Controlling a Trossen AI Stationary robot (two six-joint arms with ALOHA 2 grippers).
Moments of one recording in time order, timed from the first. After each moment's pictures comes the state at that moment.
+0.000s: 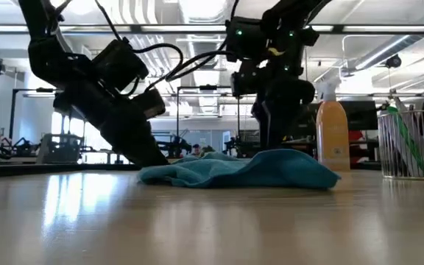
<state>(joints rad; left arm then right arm) 0.09 1.70 0.48 0.46 0.03 -0.16 -0.10 1.82 1.25 -0.73 -0.05 -0.09</state>
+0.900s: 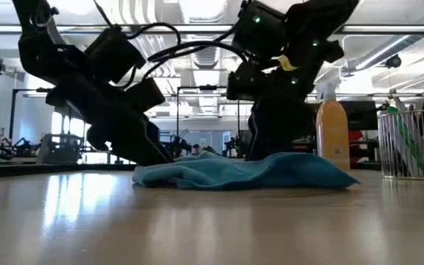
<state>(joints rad) -0.02 1.63 0.49 0.51 -0.08 -0.01 0.11 1.84 1.06 -0.26 0.13 0.12</state>
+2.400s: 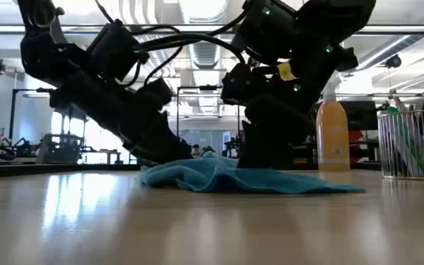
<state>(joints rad) -0.05 1.73 0.53 0.62 -0.20 -0.30 0.18 1.94 1.04 -0.12 0.16 0.29</state>
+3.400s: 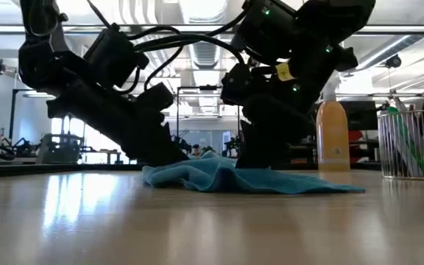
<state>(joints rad) -0.10 1.80 0.53 0.72 -0.26 -0.22 0.18 1.94 1.04 -0.12 0.16 0.32</state>
